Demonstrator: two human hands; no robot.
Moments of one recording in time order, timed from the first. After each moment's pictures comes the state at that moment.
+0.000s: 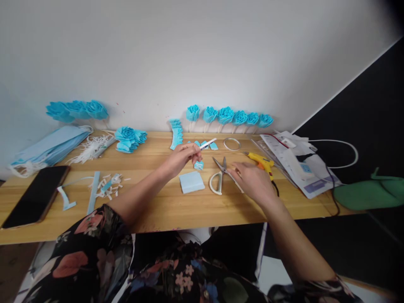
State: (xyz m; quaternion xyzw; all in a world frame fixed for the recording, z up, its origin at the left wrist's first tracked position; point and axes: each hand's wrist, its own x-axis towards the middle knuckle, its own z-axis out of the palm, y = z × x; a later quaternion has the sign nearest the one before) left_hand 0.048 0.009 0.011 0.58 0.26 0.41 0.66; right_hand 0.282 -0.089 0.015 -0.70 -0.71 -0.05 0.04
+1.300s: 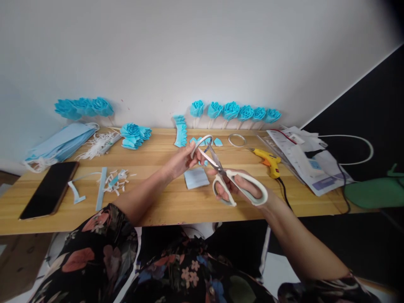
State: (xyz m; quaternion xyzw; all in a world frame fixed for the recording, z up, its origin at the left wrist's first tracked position) left_hand 0.037 0.004 -0.010 0.55 0.20 0.38 0.71; right_hand 0.249 -0.107 0.017 -0.32 -0.56 0.69 0.34
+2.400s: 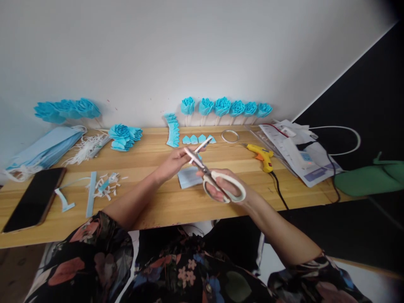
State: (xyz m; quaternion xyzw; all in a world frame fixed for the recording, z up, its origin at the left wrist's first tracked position) left_hand 0.035 0.001 -0.013 0.65 0.21 0.37 0.64; right_hand 0.231 -0.103 -0.011 -0.28 -0.49 0.73 0.39
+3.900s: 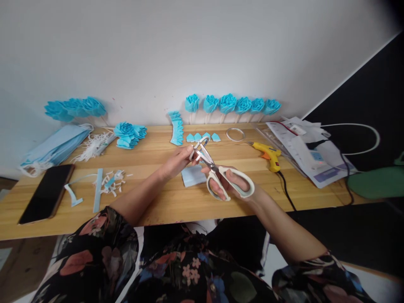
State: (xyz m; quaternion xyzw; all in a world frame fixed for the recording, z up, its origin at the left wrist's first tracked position) left_hand 0.039 0.003 -0.024 0.59 0.19 0.38 0.69; right_hand 0.243 -0.095 -0.021 -0.24 -0.52 0.72 0.39
